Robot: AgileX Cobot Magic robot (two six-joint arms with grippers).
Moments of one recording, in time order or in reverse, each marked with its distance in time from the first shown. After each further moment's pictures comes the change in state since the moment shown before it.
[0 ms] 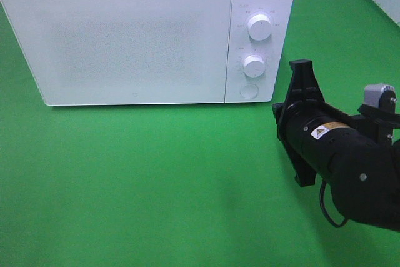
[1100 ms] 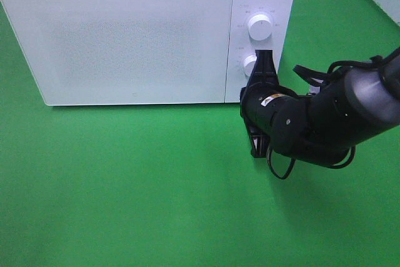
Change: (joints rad) left arm 0.000 0.000 0.000 0.000 0.000 0.000; right arm -0.149 0.277 -0.324 -0.134 0.165 0.157
